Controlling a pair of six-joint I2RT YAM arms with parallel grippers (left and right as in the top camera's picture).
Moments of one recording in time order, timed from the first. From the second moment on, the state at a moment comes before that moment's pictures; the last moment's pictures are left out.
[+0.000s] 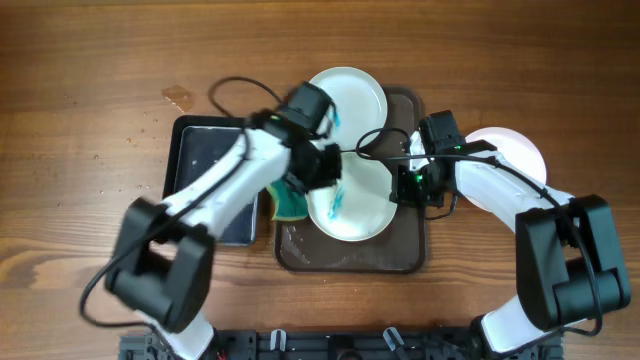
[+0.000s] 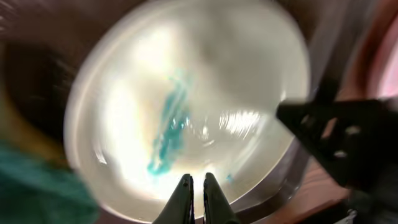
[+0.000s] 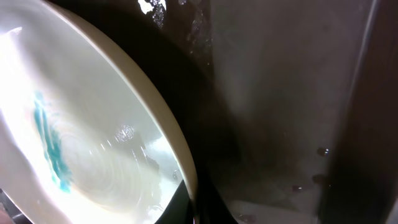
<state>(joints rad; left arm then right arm) -0.55 1.83 1.29 -0.82 0.36 -0.61 0.24 1.75 0.90 -0.58 -0.37 0.36</state>
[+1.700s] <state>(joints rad) -0.62 1.94 1.19 -0.58 0.43 -0.67 0.24 1.75 0.91 -0.58 -0.37 0.38</state>
